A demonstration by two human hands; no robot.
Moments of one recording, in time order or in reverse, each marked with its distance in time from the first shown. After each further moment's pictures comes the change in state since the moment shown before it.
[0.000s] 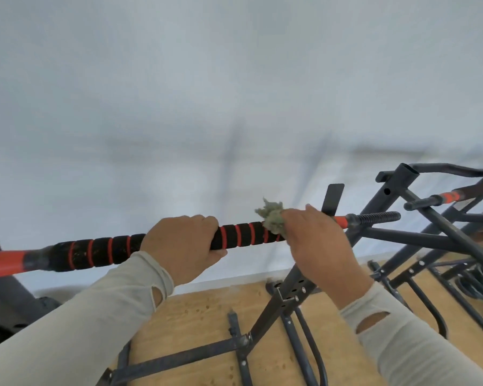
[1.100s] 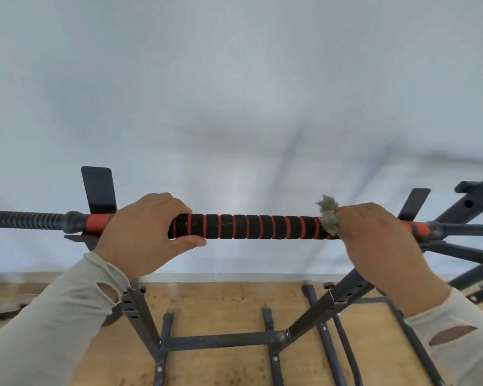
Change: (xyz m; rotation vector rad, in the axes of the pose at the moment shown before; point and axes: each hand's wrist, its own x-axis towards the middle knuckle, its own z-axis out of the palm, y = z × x) left_hand -0.111 -0.146 0.012 -0.238 0.213 -0.194; right_hand 0.005 -0.050 -0.010 -0.148 0.037 -0.111
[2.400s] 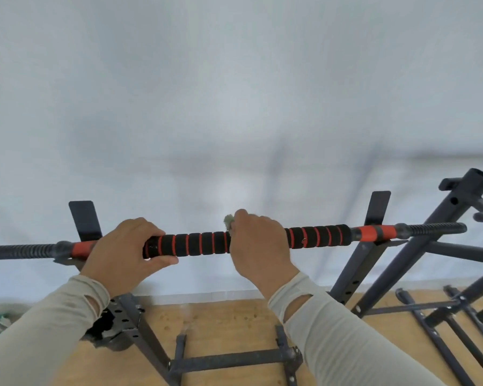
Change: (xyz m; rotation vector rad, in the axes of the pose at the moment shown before) left_hand -0.006 0.026 -0.012 0.020 -0.028 -0.095; right_hand 0.024 -0.095 -0.018 0.422 0.046 -0.022
